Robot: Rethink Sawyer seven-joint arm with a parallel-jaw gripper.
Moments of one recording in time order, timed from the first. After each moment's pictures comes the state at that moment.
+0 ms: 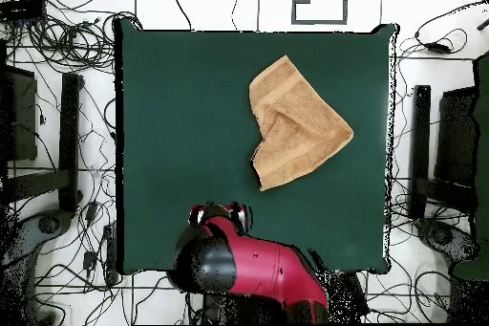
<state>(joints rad) -0.13 -0.99 -0.01 2.17 0.00 0.26 1.57</state>
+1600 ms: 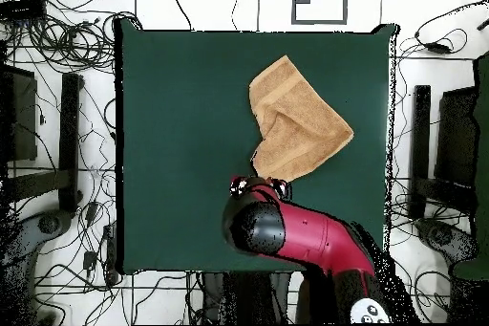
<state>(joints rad) -0.25 -0.90 -0.01 2.01 -0.04 0.30 1.57</state>
